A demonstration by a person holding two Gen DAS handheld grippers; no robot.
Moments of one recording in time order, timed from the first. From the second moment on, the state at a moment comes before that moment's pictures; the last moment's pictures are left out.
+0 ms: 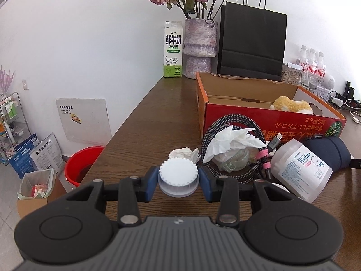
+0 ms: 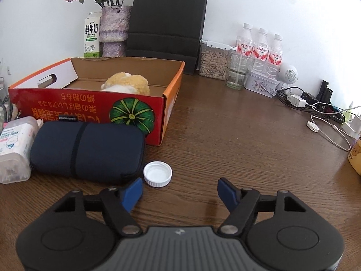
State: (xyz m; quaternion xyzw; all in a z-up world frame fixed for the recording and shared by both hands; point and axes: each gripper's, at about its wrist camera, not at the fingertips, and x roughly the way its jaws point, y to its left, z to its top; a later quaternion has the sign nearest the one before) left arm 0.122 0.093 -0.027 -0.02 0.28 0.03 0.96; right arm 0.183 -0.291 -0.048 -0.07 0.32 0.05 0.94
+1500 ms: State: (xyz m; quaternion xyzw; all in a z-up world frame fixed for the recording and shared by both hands) left arm 0.214 0.003 0.054 -0.04 0.23 -0.03 0.97; right arm 0.239 -0.188 0.039 -0.02 0.23 0.15 0.96
